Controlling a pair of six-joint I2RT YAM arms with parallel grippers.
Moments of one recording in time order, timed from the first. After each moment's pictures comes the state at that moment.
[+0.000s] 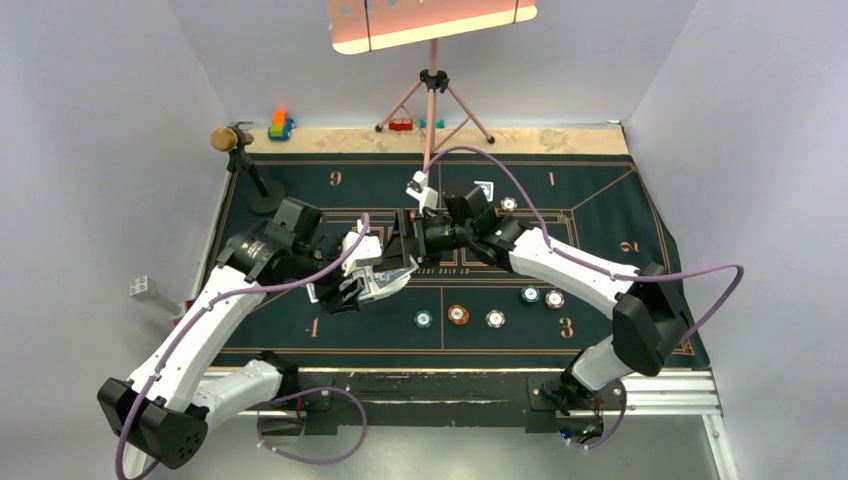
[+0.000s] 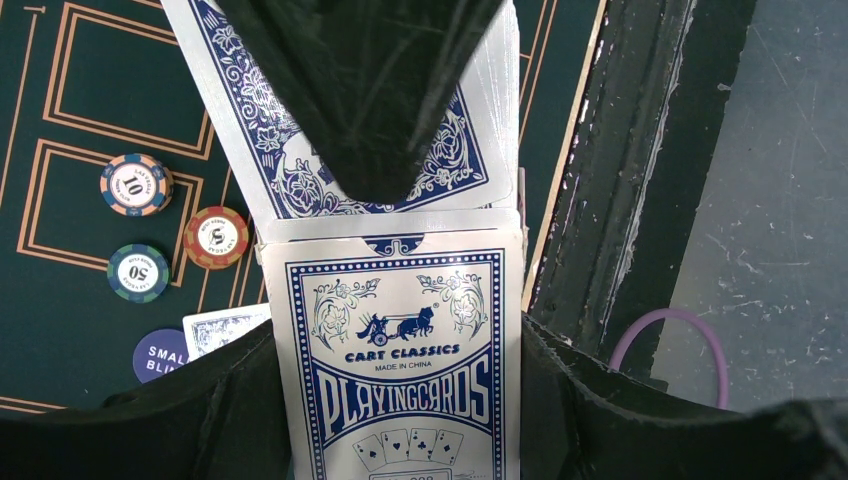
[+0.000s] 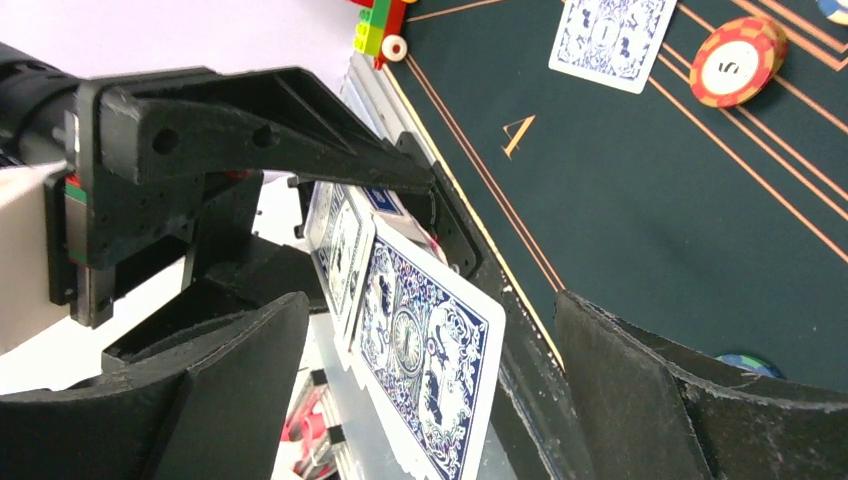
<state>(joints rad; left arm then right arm) -0.44 1.02 1.05 -1.08 0.61 0.67 0.79 1.52 1.14 -0.12 -0.63 0.79</state>
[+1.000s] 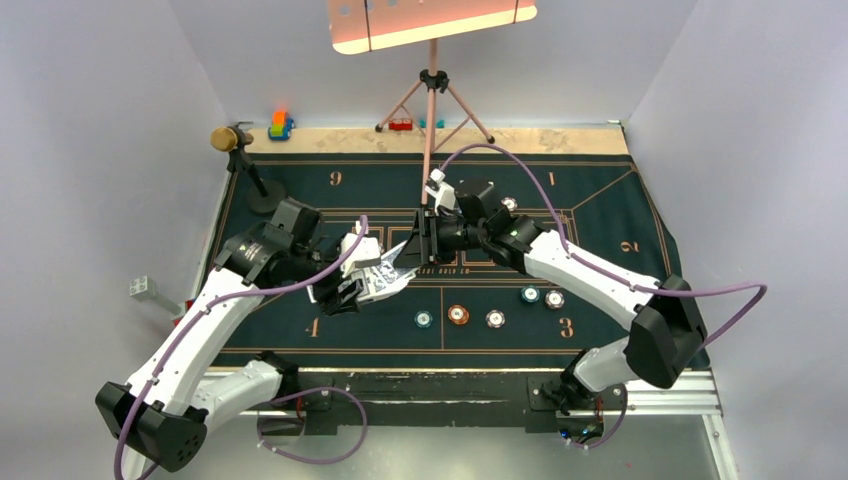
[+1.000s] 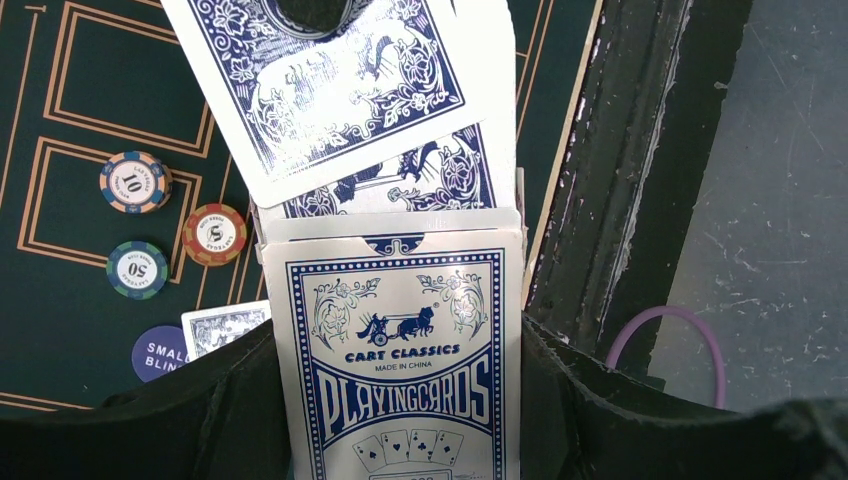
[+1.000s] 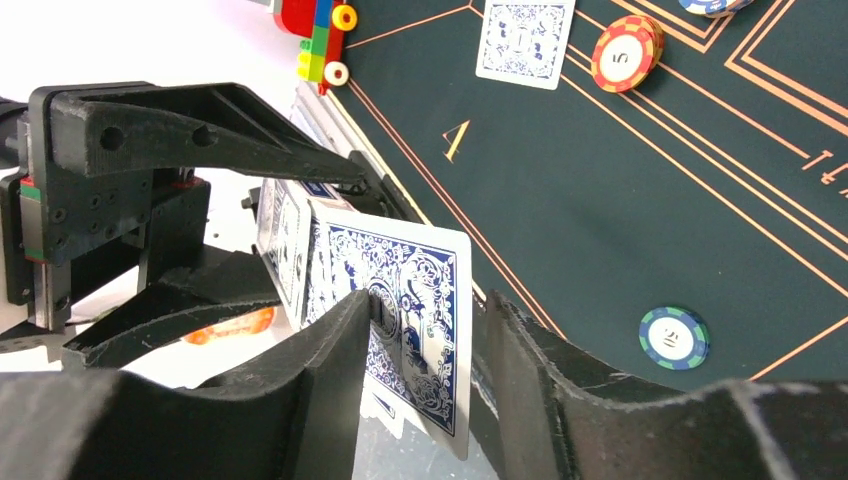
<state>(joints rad) -0.44 1.00 1.05 -1.09 0.61 0.67 0.76 1.44 1.10 -0.23 -0.52 0.76</state>
